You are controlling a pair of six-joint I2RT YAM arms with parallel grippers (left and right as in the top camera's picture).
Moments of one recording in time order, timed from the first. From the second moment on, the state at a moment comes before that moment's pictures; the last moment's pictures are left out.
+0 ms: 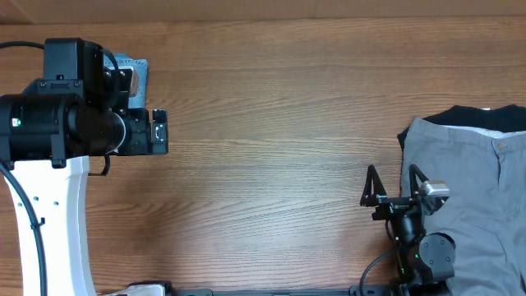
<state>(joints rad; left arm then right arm) 0.01 1.46 1.90 -1.65 0.07 -0.05 0.16 0.01 0.02 -0.03 0.06 0.28</state>
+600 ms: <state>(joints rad) 0.01 1.46 1.90 -1.65 0.07 -0.05 0.16 0.01 0.02 -0.02 0.06 0.28</state>
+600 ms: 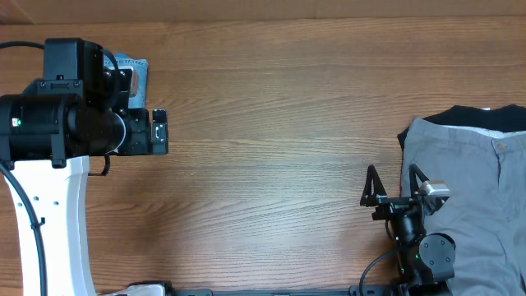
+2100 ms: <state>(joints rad) -0.01 0.61 0.93 -0.51 0.14 0.16 0.16 0.01 0.02 -0.02 0.06 0.28</state>
